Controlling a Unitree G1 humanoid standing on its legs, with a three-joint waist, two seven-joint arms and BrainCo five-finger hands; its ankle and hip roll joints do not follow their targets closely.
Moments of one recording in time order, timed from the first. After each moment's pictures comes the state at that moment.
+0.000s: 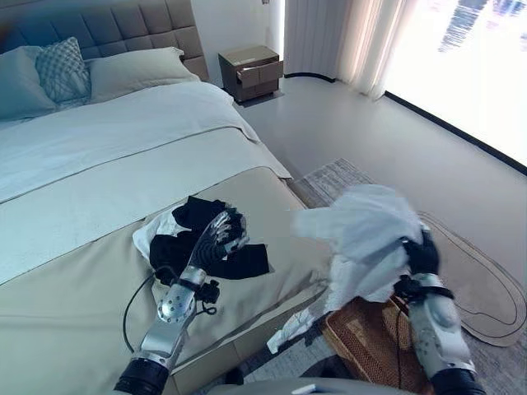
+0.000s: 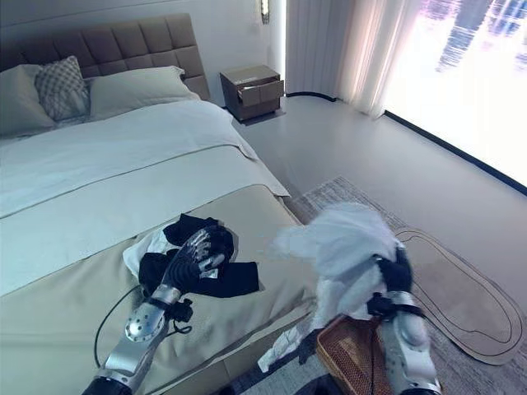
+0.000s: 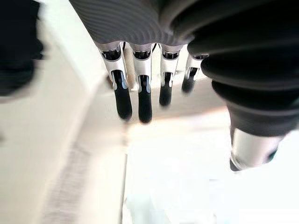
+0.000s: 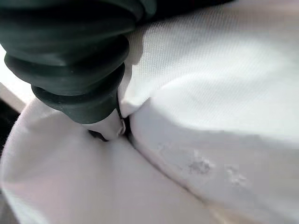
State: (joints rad) left arm 0.04 0.33 -0.23 0.26 -0.15 -0.35 -0.04; right arm 0.11 -0.32 -0.14 0.21 0.45 -0.33 -0.03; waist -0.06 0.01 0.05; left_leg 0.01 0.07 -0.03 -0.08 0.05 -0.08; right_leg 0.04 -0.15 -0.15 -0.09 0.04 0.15
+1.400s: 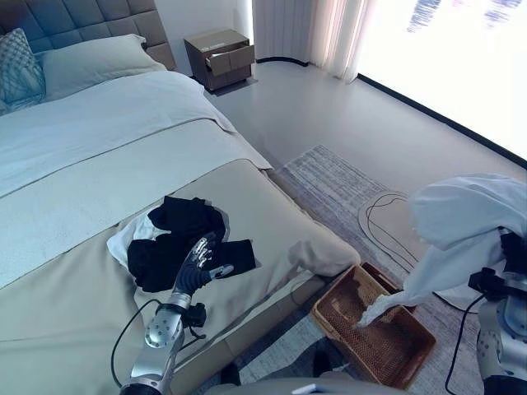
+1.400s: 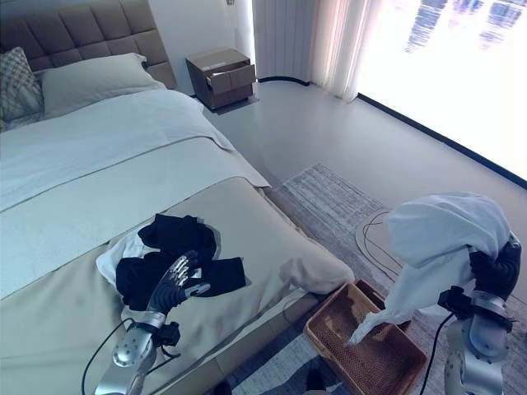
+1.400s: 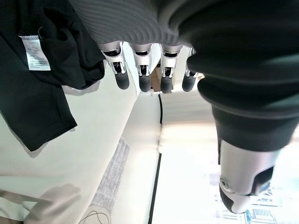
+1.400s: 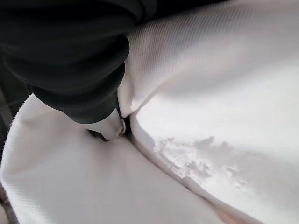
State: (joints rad) left arm 0.14 0.29 -0.13 0.32 -0.19 -0.34 -0.06; right arm 0.14 -0.41 -0.42 0.10 0.38 -0.39 -0.16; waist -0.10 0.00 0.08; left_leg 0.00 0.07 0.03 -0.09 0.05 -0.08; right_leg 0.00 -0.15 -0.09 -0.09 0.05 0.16
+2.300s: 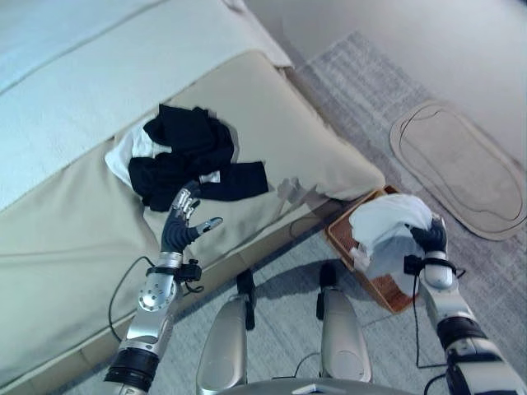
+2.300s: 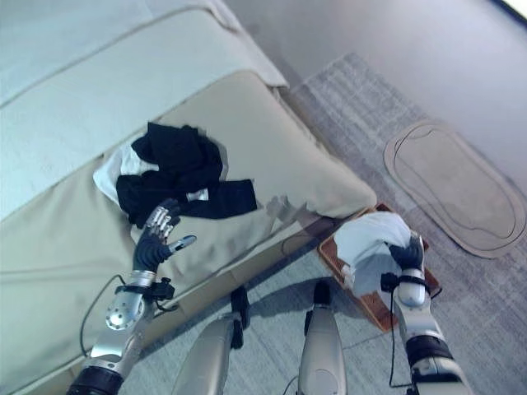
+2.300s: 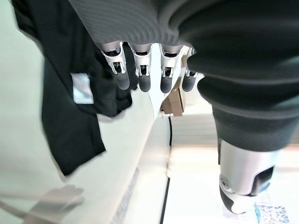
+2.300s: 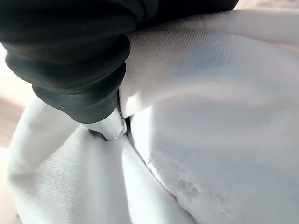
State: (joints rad) left arm -0.01 0.38 -0.13 0.18 -0.30 -0.42 0.09; right arm -0.31 -0.48 -0.04 0.79 0.12 -0.29 -0.31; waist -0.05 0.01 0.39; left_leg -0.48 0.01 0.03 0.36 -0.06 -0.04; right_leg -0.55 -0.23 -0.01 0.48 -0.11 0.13
